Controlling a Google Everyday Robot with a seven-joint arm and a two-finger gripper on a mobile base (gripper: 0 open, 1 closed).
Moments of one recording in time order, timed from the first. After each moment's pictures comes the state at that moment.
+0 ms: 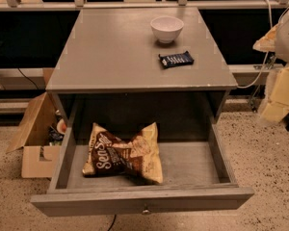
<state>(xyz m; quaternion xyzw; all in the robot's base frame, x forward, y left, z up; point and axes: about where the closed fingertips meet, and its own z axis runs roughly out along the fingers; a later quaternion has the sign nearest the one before) 0.438 -0.217 0.976 -0.60 0.78 -0.03 0.16</state>
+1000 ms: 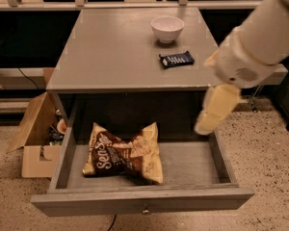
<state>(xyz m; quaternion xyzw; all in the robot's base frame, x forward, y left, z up) 0.462 -0.133 0.923 -0.60 0.77 0.04 0.20</state>
